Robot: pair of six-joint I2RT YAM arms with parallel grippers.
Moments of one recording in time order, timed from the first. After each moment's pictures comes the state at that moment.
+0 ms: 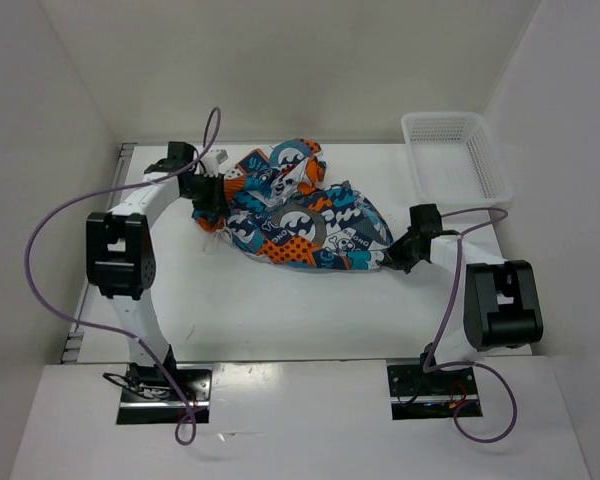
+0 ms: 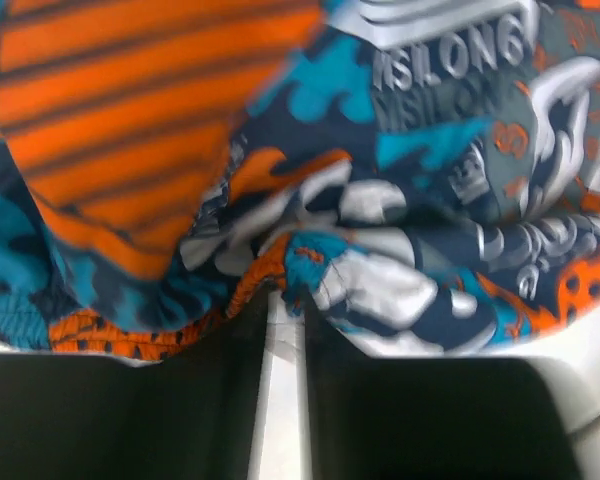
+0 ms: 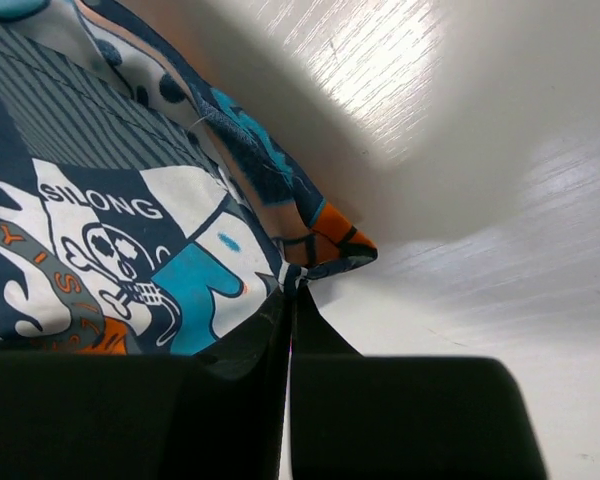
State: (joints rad) left arm -0.02 1.91 1.47 -0.60 0.51 0.07; right arm 0.05 1.50 0.74 -0.33 -0.14 0.95
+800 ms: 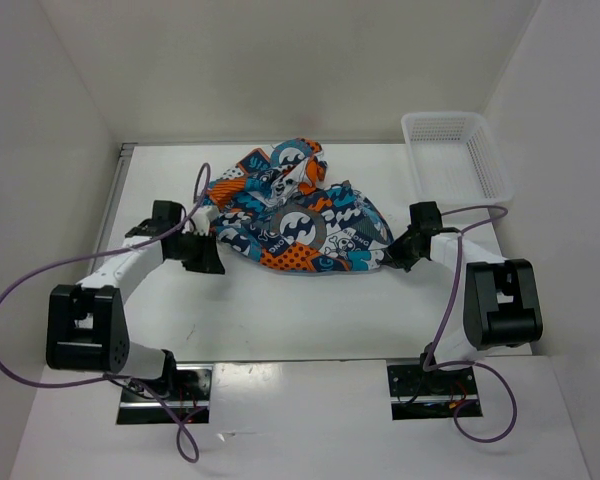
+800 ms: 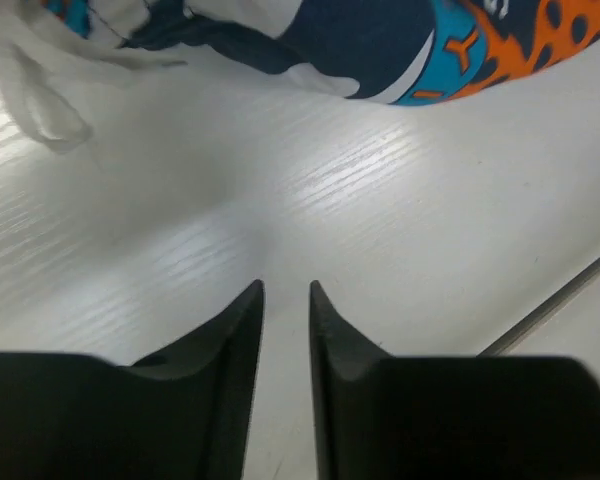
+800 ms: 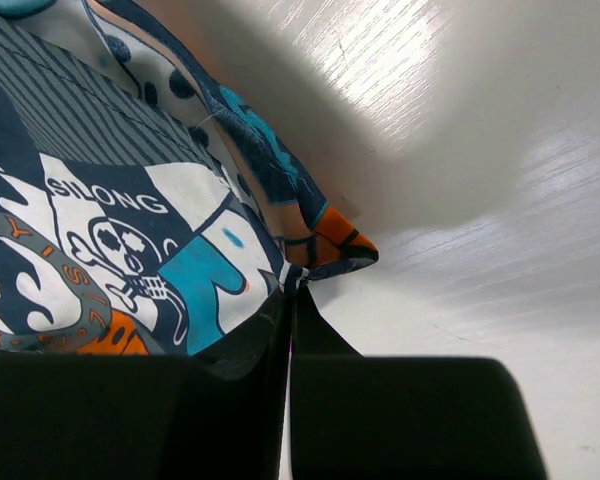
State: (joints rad) left arm -0.03 1.39 0.85 -0.55 0.54 0.07; right arm 0.05 1.51 0.77 -0.36 -0.14 0.95
